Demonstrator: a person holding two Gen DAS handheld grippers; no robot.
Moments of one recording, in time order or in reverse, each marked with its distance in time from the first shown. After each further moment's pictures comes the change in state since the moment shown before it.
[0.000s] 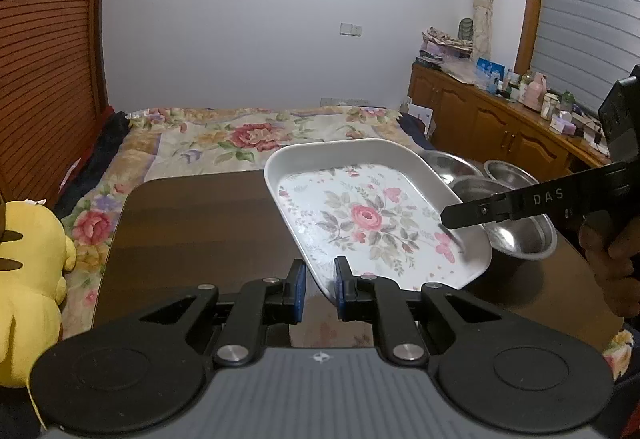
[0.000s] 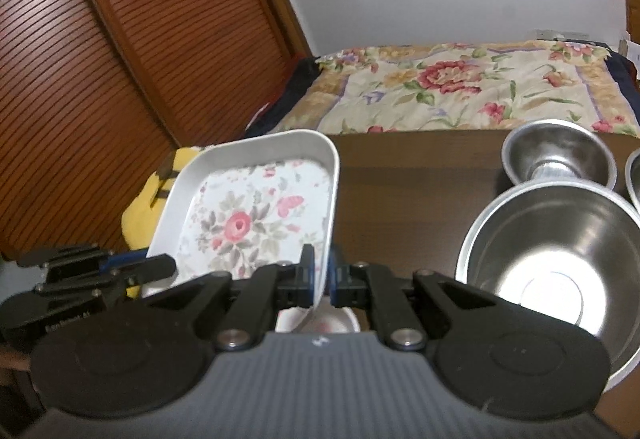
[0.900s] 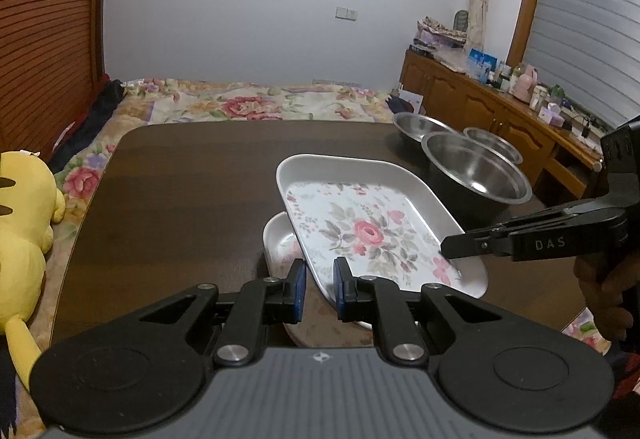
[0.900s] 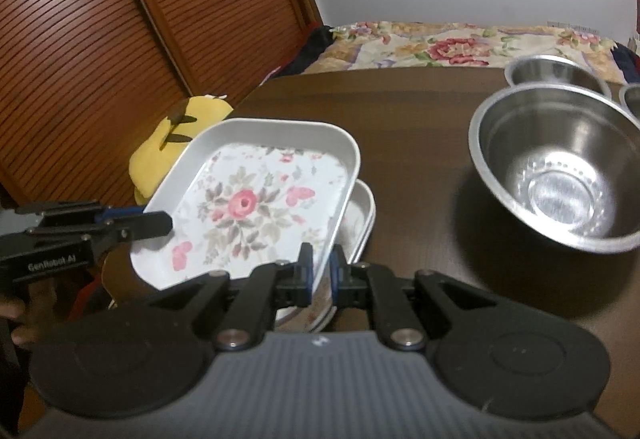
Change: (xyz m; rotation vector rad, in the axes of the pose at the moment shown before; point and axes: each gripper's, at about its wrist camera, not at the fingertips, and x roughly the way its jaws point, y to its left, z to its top) left arm -0.015 -0.010 -0.054 -0.043 0.049 -0.037; right arm -0.015 0.010 -0.071 -0.057 0.055 0.000
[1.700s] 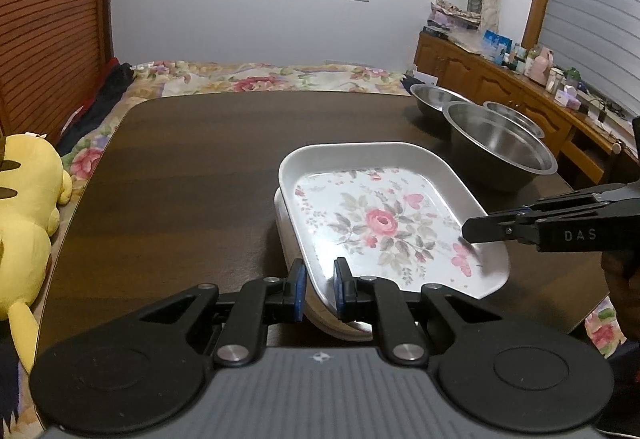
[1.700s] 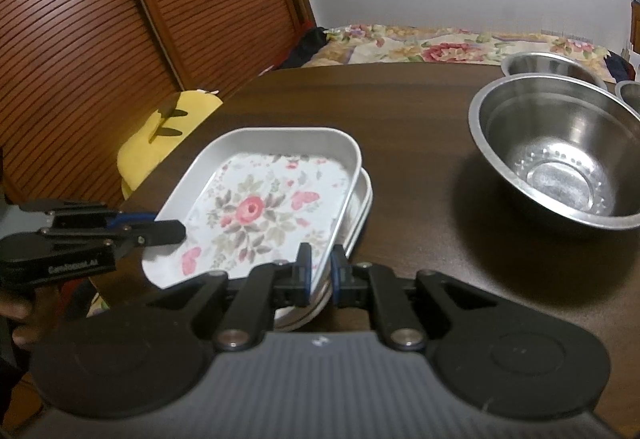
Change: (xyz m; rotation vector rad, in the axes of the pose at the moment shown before) left arm 0.020 -0.003 -0.011 -0.003 0.051 0.047; right arm 0.005 0.009 -0.008 -0.030 -0.019 -0.041
